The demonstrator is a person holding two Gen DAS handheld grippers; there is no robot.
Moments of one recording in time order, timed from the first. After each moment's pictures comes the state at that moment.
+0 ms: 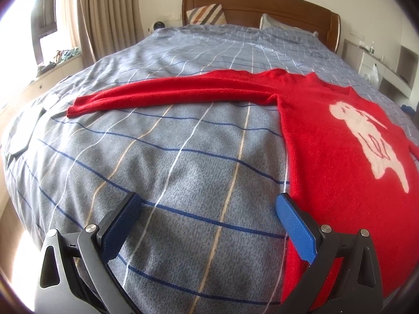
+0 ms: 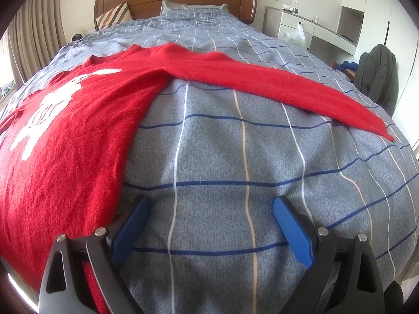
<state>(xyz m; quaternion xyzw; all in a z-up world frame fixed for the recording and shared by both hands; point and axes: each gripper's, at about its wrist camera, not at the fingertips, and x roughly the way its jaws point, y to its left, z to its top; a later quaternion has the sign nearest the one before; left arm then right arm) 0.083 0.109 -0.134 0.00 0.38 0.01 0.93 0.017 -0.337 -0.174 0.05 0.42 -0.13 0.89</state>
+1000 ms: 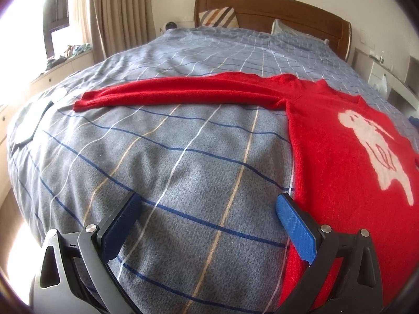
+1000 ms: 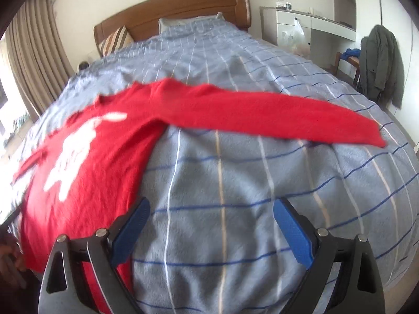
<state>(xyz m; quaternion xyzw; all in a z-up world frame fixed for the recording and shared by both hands) 0.085 0.109 -0.137 -0.02 0.37 0.04 0.93 0.001 -0.397 -0.113 0.15 0.38 -0.09 0.91</state>
